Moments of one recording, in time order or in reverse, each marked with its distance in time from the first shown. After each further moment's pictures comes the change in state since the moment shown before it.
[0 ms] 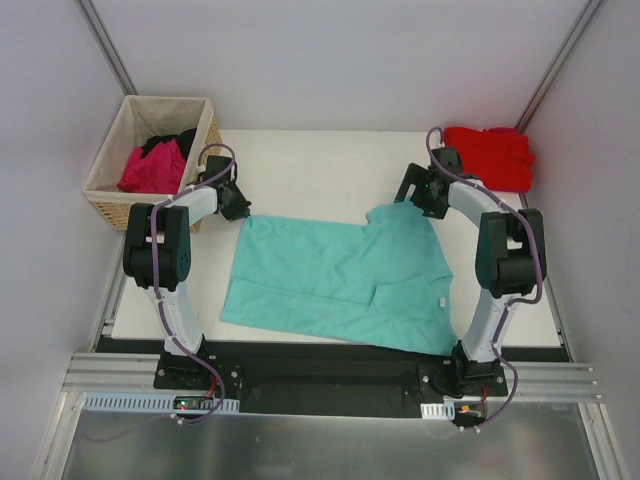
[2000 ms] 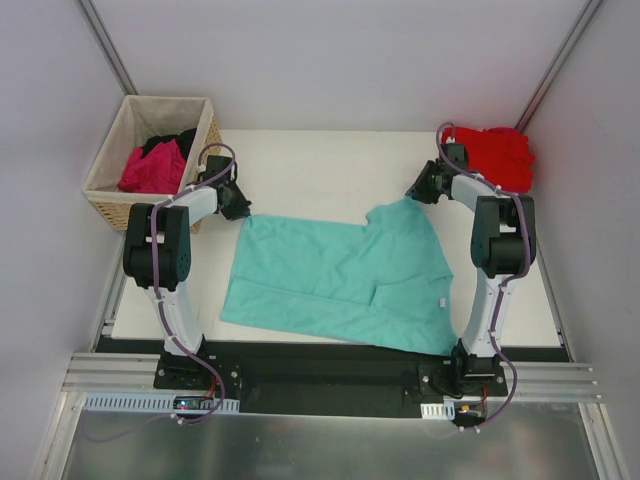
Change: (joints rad) left arm 0.000 0.000 0.000 0.007 0.003 0.000; right arm -0.085 0.212 0.148 0.129 -0.123 0.104
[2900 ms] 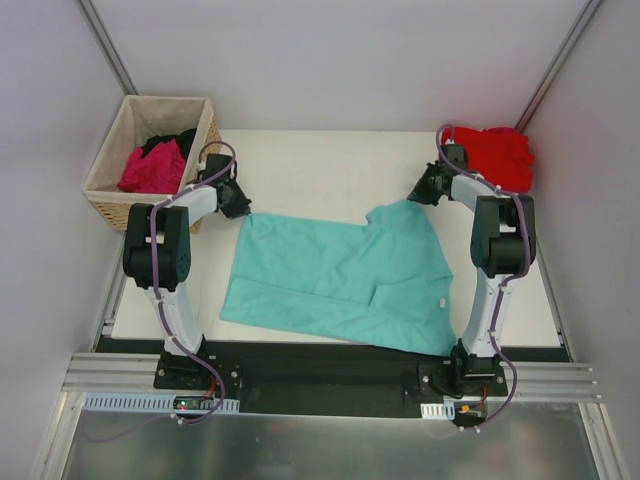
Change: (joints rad) left arm 0.000 -0.002 0.008 0.000 0.005 0.012; right arm 0.003 0.006 0.000 -0.026 0.000 -0.002
